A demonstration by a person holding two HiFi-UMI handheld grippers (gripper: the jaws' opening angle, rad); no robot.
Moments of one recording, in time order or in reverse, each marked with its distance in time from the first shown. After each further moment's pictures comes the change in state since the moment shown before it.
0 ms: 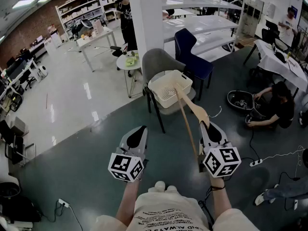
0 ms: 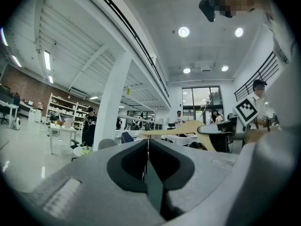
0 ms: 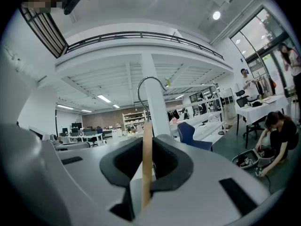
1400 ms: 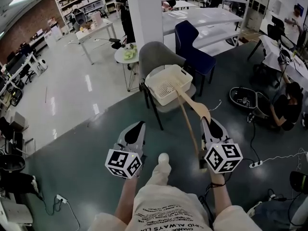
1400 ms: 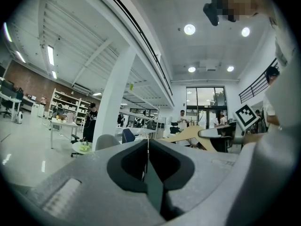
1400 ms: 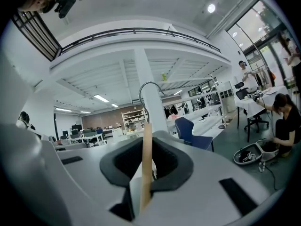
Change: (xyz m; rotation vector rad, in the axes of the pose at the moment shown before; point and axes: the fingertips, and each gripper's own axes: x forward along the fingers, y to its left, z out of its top) left arm 0.072 0.007 -0.028 -0.045 0.017 0.029; right arm 0.055 -0.071 -0.020 0.055 0.033 0.007
